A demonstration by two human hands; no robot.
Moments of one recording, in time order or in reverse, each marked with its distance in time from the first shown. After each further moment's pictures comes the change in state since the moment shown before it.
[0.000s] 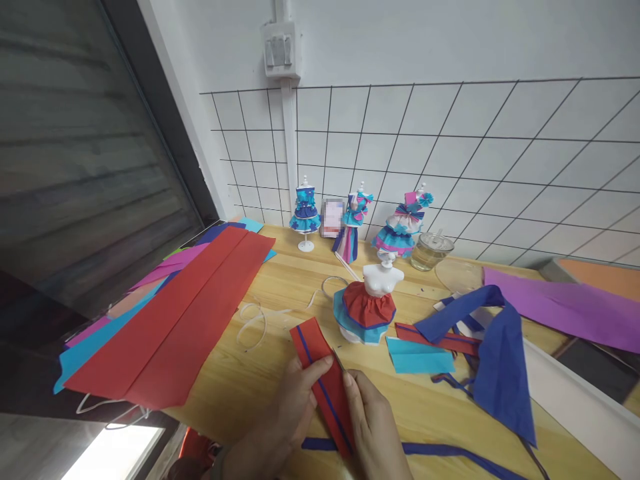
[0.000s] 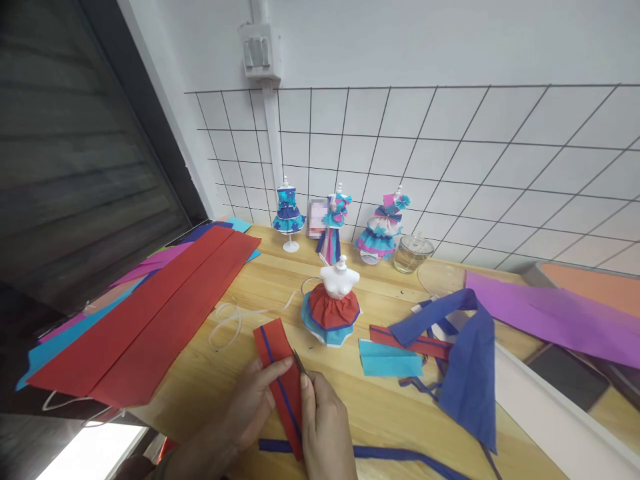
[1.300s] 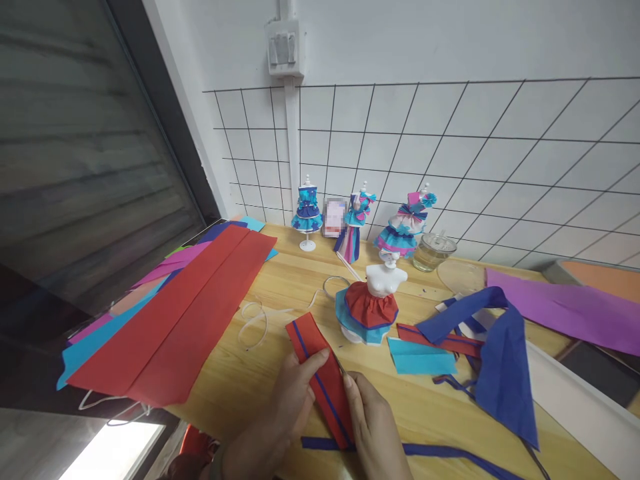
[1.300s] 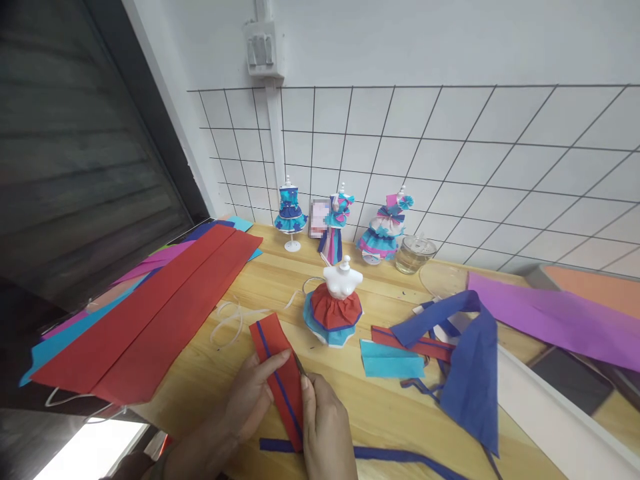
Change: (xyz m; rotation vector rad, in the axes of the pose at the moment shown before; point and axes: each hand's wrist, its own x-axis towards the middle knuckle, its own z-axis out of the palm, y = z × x) left_hand 0.001 0.010 0.005 -0.016 0.047 0.005; right_hand -0.001 0.002 0.002 -0.063 0.089 -0.045
